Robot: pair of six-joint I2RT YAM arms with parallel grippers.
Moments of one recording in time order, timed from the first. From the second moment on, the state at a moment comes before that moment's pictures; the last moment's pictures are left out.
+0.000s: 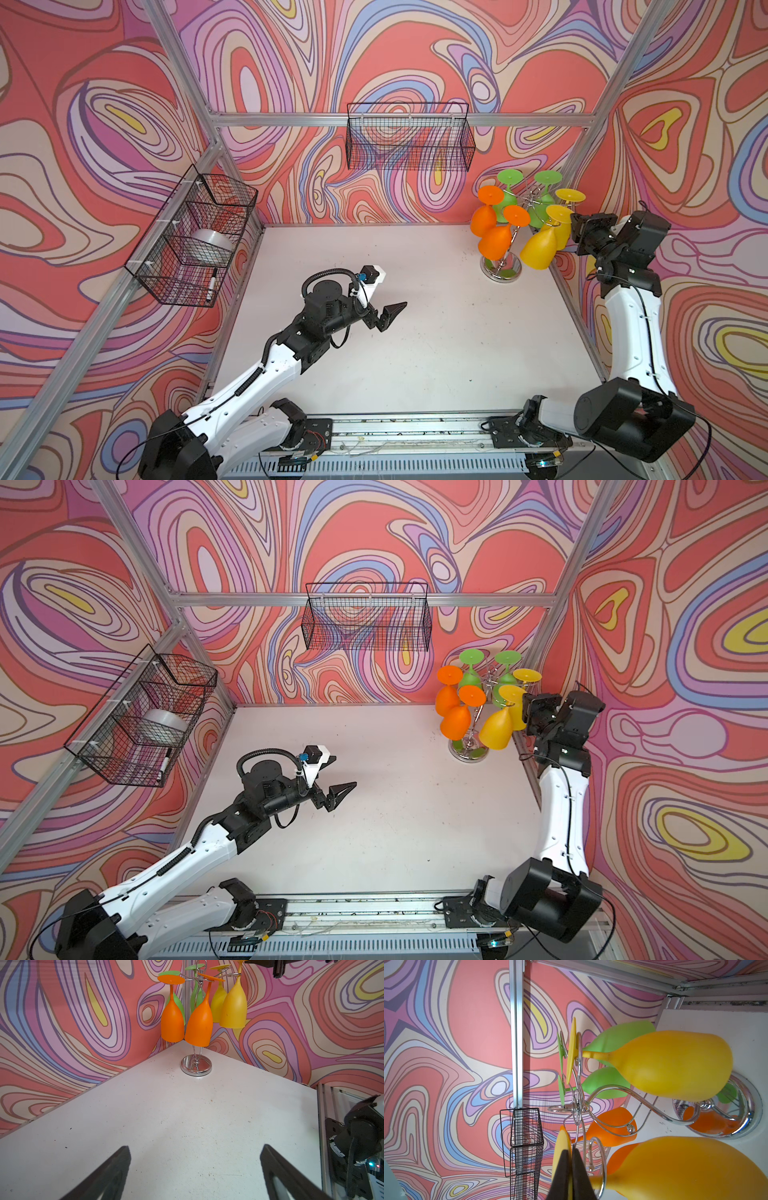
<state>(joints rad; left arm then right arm) -0.60 1.01 0.69 0.12 0.35 0.02 -0.44 1.29 1.32 -0.24 -0.42 1.31</state>
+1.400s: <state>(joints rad) -0.60 1.02 0.71 0.10 0.34 0.03 -0.30 1.35 1.32 -0.22 -0.26 1.27</state>
